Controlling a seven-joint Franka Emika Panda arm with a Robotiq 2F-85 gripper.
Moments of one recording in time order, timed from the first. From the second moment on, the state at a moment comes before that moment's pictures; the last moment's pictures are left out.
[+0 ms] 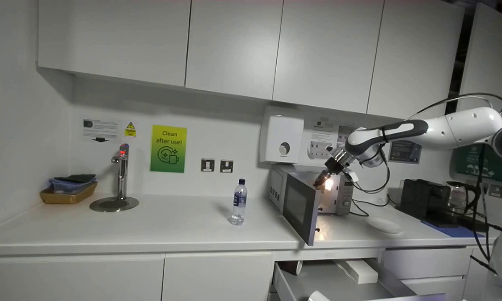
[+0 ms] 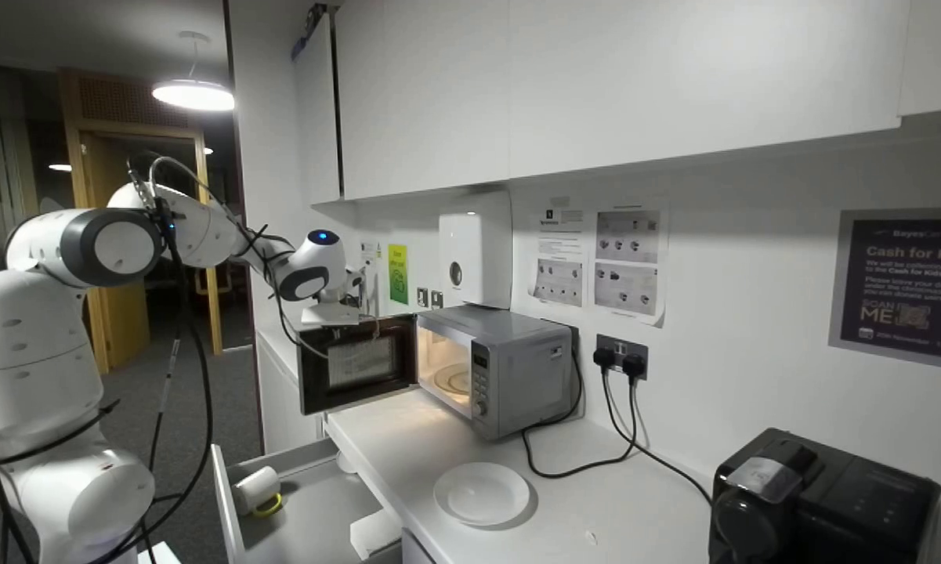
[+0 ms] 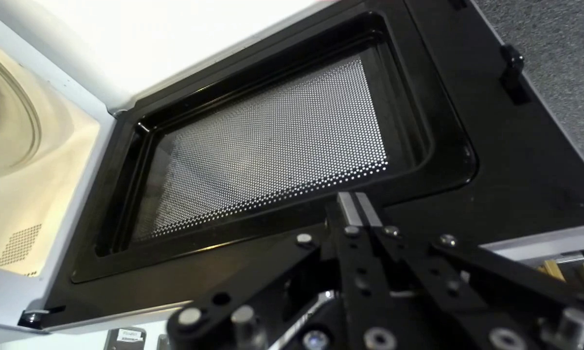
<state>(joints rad) 0.20 -0.12 0.07 -2.12 0.54 2.47 -0.88</state>
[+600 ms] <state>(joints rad) 0.21 -0.04 0.10 -2.04 0.54 2.47 -0.88</state>
